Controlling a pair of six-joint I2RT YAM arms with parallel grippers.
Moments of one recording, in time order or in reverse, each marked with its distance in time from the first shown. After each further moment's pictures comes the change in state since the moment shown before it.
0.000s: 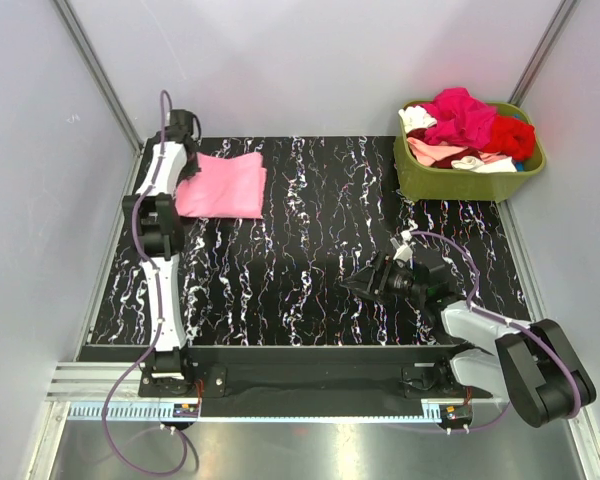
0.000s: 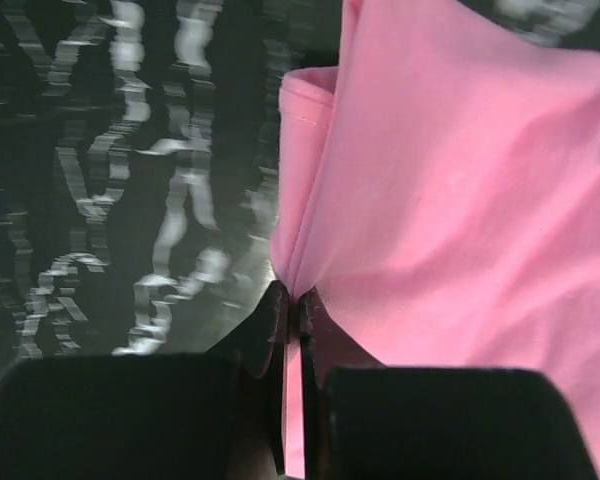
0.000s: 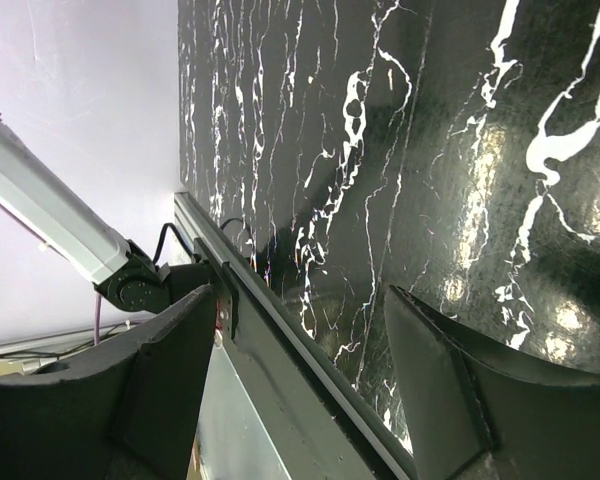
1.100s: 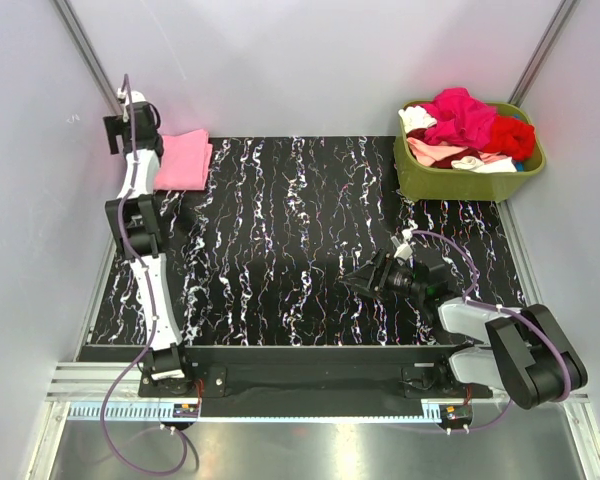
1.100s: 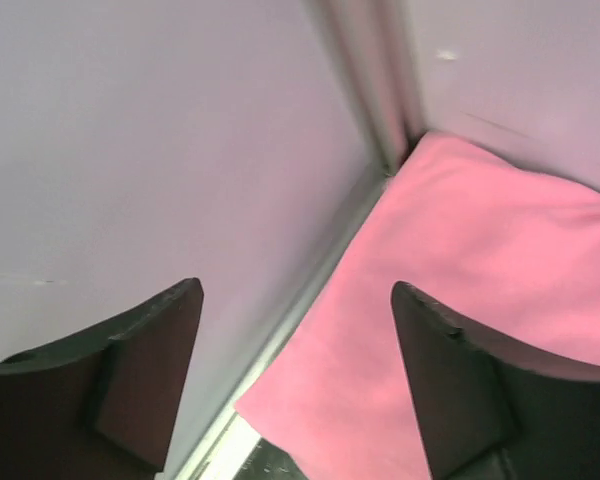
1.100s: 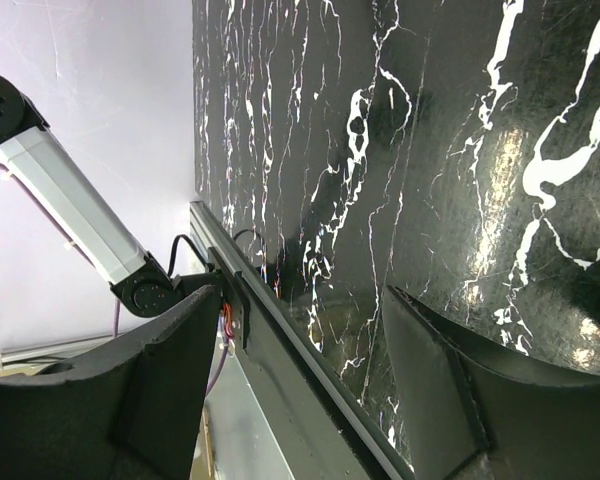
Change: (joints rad) left arm 0.182 0.113 0.069 0.656 -0.307 0.256; right arm -0.026 0.096 -0.007 0.137 -0.029 0.043
